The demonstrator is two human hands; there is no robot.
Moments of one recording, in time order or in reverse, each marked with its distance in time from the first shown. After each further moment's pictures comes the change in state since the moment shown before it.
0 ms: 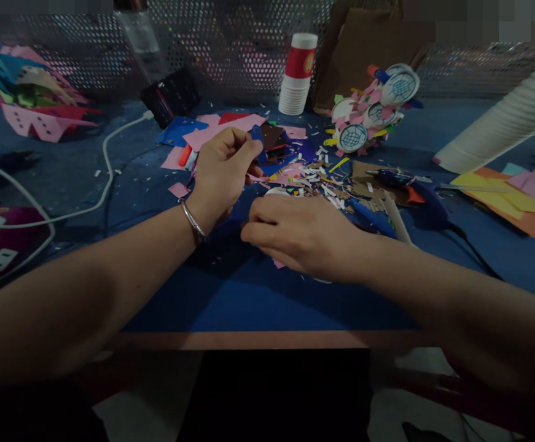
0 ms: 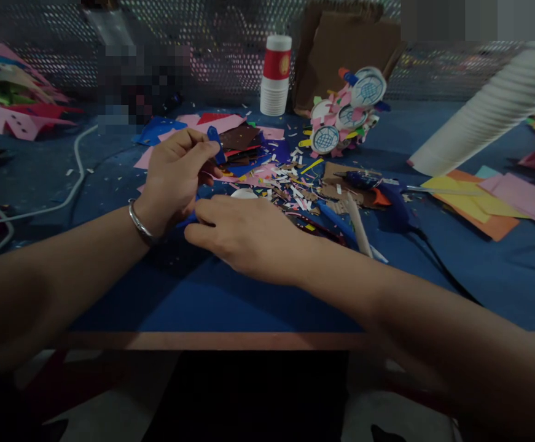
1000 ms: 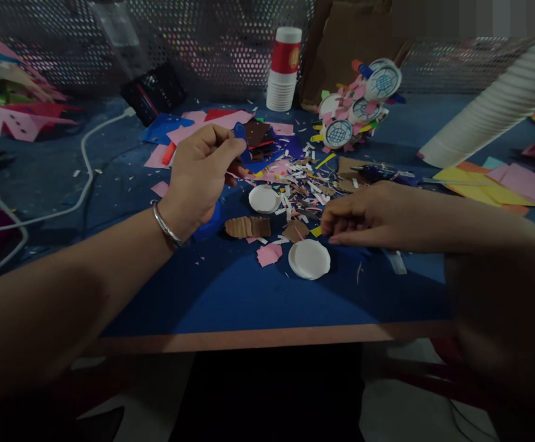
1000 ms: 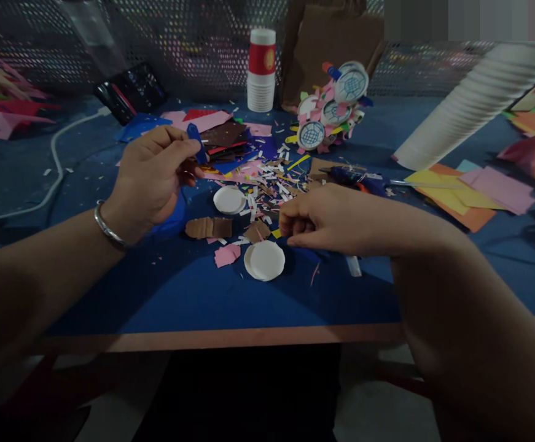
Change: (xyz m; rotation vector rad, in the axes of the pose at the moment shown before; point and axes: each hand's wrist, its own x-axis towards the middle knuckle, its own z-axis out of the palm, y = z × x) left_hand -0.007 0.000 -0.007 -0.067 -0.058 0.026; right_hand -0.083 0.054 -0.047 0.476 -0.371 0.498
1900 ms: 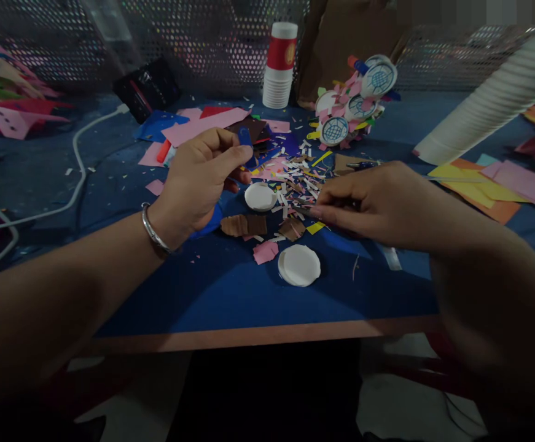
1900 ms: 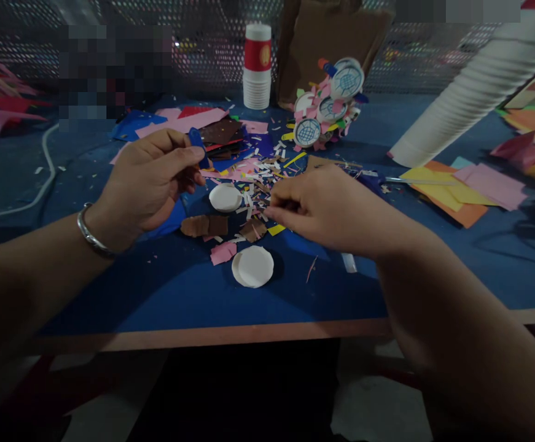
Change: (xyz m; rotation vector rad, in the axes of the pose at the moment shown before) left_hand -0.014 0.019 0.009 -0.017 -0.037 -0.121; right_hand 0.003 -0.023 0.004 -0.192 0.279 0.070
